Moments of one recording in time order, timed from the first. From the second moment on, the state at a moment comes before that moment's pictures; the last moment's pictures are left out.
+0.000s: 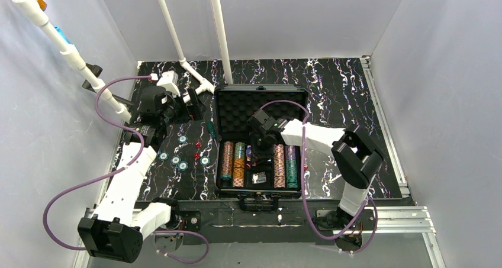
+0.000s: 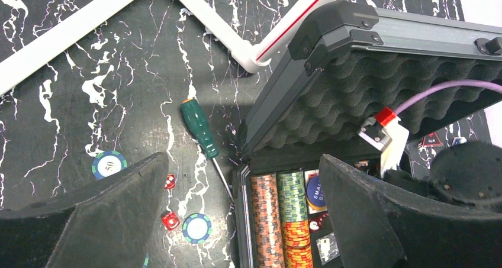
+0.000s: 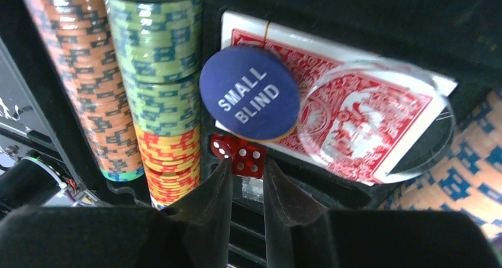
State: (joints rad) left arm -0.16 1.03 1.02 -0.51 0.17 -0.31; right arm 0.90 1.77 1.19 -0.60 -0.16 0.78
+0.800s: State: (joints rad) left arm -0.17 1.04 1.02 -0.51 0.17 -0.31; right arm 0.88 1.85 1.24 -0.65 -0.24 0.73
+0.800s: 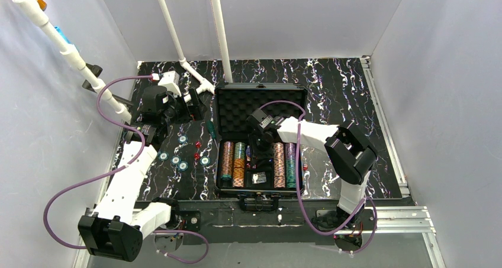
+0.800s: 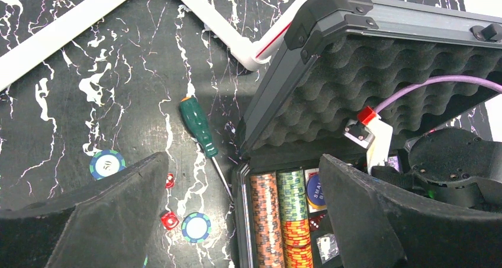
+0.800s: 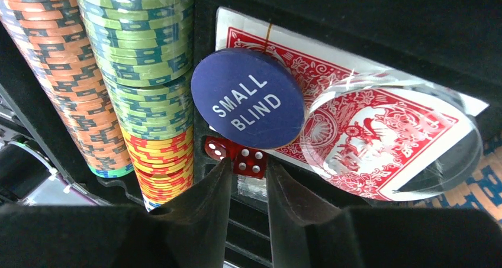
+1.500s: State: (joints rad) left arm -0.17 1.05 1.02 -0.51 0.18 -0.31; right arm 0.89 1.81 1.21 -0.63 -0.23 0.72
